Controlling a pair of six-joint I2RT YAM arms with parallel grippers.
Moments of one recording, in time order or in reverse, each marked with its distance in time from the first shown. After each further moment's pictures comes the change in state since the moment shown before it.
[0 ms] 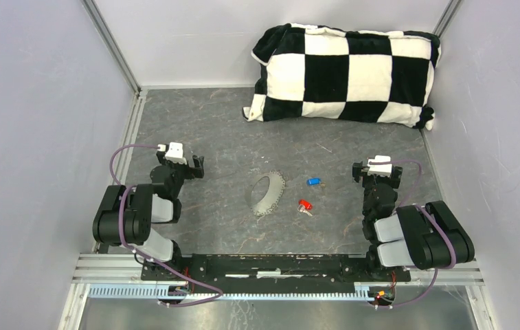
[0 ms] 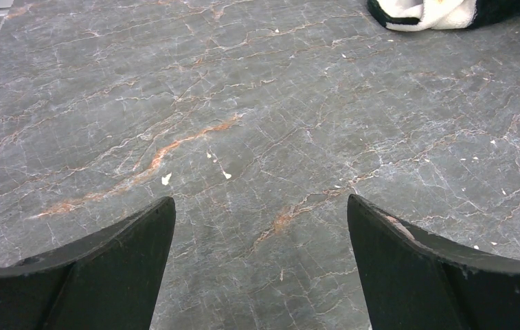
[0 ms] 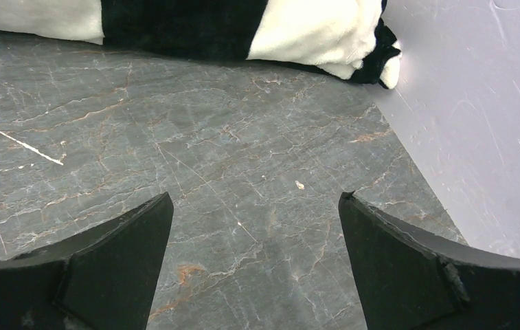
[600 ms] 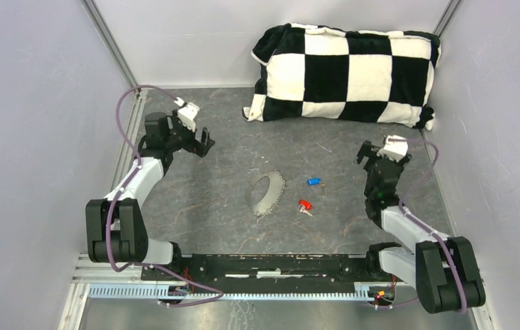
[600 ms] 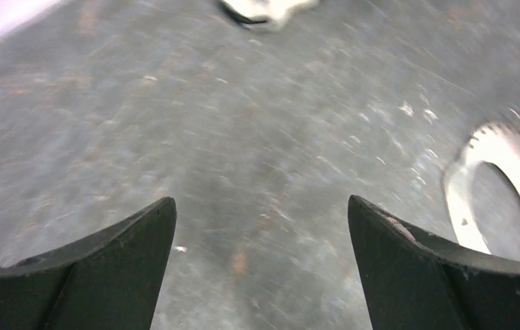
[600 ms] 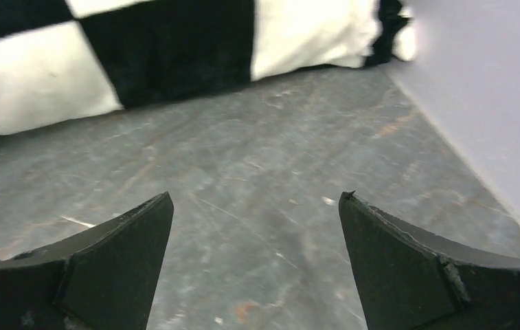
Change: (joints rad) left arm -0.013 -0.148 0.621 -1.065 0.338 0.235; right arm -0.005 -0.308 0.214 -0.611 0.109 0.301
